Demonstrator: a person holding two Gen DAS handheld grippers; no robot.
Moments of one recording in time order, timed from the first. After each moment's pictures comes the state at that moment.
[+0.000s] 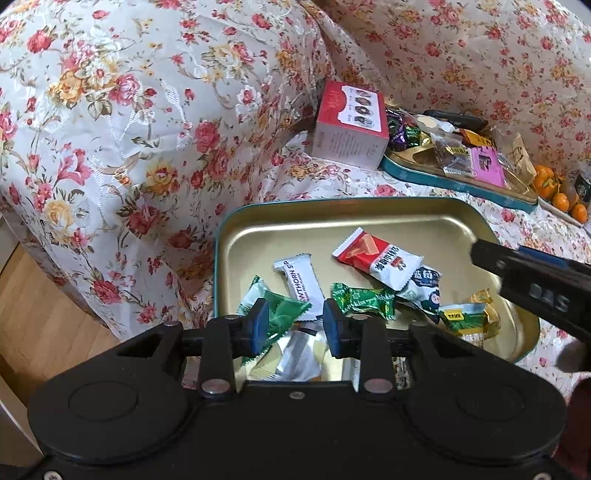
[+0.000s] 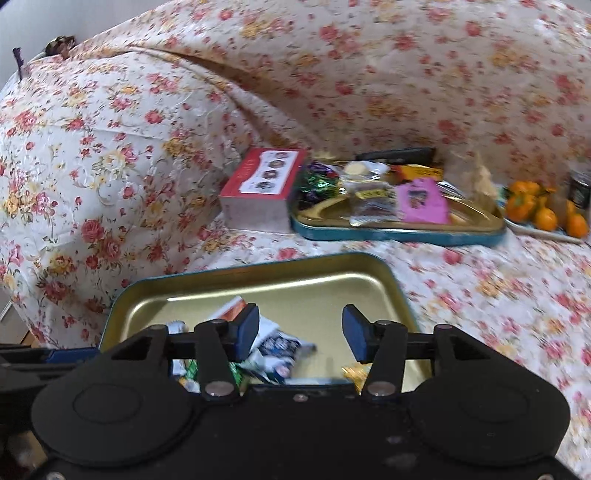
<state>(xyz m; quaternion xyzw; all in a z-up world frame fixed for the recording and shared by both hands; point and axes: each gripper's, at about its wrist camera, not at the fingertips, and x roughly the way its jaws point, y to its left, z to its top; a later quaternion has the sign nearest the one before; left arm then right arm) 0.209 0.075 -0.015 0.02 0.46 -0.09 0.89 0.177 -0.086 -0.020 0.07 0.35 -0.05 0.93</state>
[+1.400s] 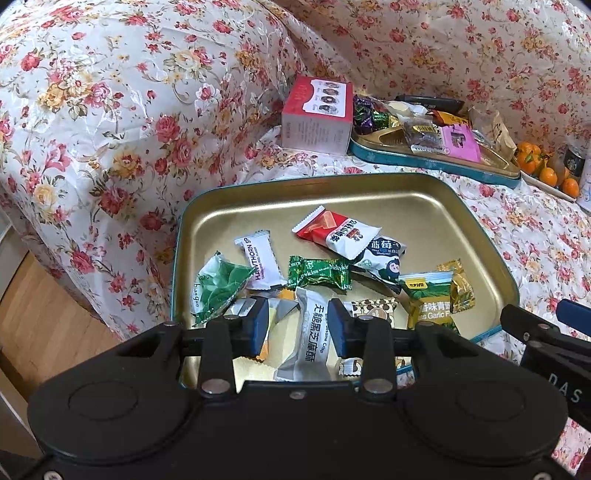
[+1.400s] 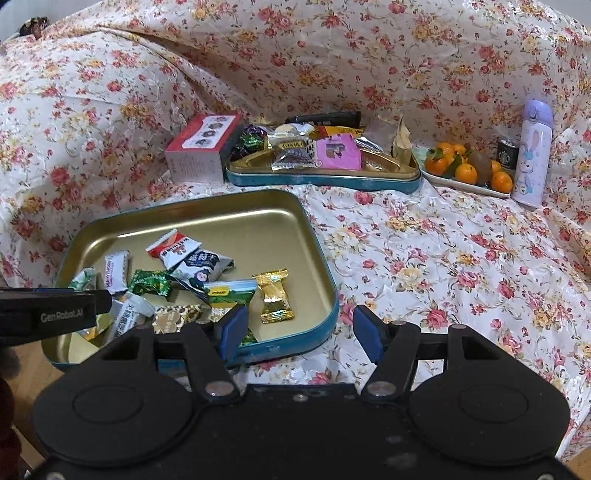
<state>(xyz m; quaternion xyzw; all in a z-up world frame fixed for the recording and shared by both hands) 0.171 0.034 -0.019 0.05 0.44 -0.08 0.89 0.101 -0.108 -0.028 0.04 0.39 -0.12 0.91</state>
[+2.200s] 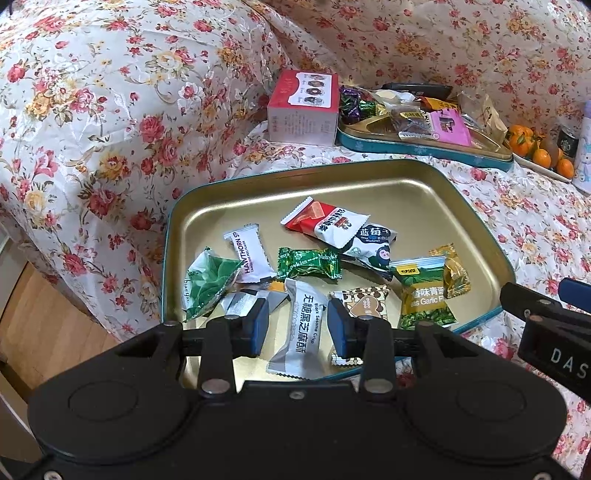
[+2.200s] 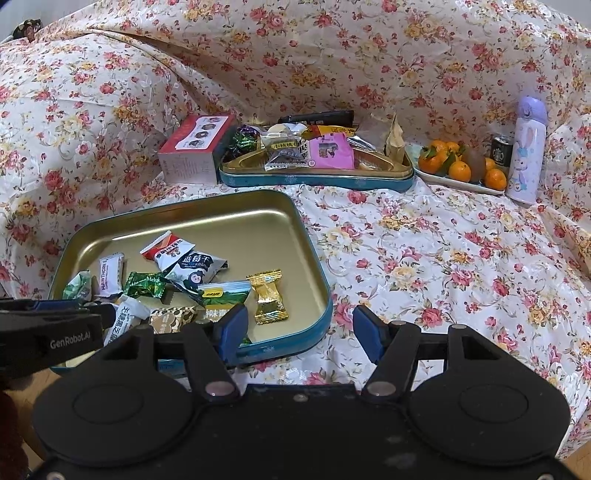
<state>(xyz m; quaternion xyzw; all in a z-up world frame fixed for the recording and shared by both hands) 0.169 0.026 -0.021 0.07 0.45 -0.10 0.89 0.100 -0.111 -0.027 0.05 0.39 -0.13 0.91</state>
